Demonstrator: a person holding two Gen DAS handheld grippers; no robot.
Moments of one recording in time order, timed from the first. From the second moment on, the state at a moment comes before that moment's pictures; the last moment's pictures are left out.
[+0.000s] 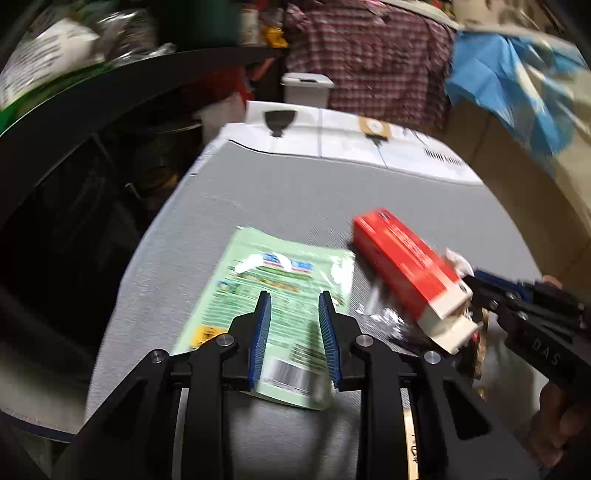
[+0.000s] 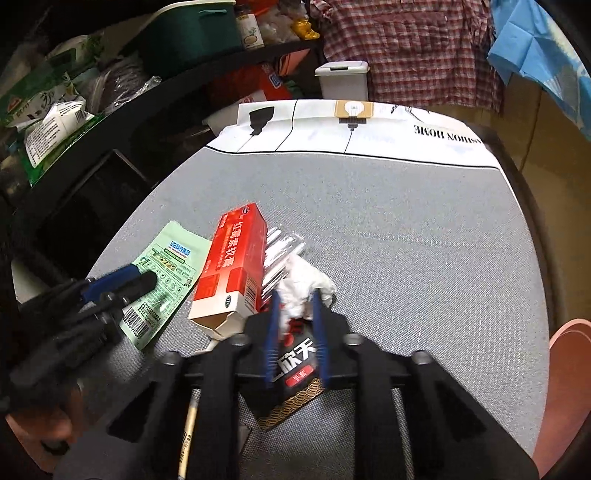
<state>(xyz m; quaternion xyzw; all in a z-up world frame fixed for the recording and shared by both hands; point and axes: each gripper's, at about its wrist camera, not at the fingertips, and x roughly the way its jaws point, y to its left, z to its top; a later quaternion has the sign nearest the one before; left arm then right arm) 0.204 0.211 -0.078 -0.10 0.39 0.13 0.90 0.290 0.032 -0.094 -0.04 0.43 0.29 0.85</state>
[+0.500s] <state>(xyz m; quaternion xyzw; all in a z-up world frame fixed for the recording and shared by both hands) 0.170 0.252 -0.080 -0.18 0.39 0.15 0.89 0.276 0.021 -0.065 -0.03 0.40 0.30 0.86</state>
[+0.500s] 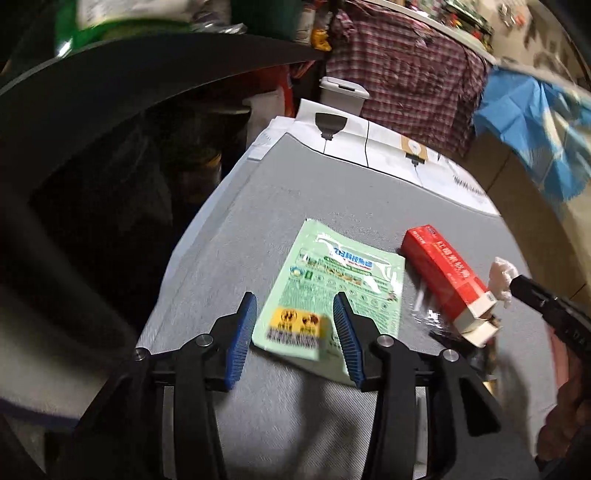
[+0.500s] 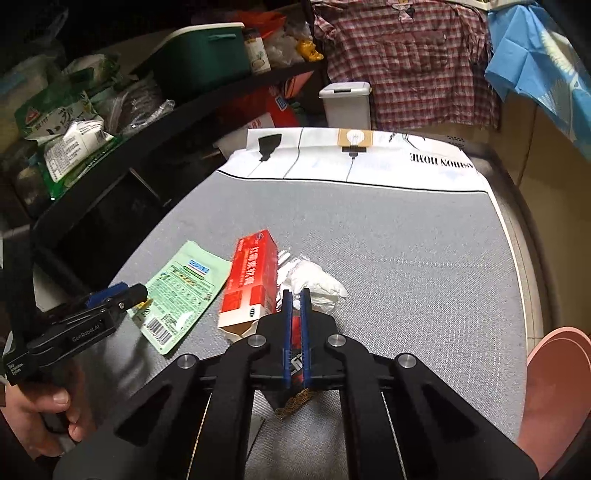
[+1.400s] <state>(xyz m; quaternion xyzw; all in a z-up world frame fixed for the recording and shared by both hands) 0.173 0.237 -0.096 -0.27 0.40 0.12 0.87 0.257 0.006 -0.046 -0.03 0.38 0.32 0.87</state>
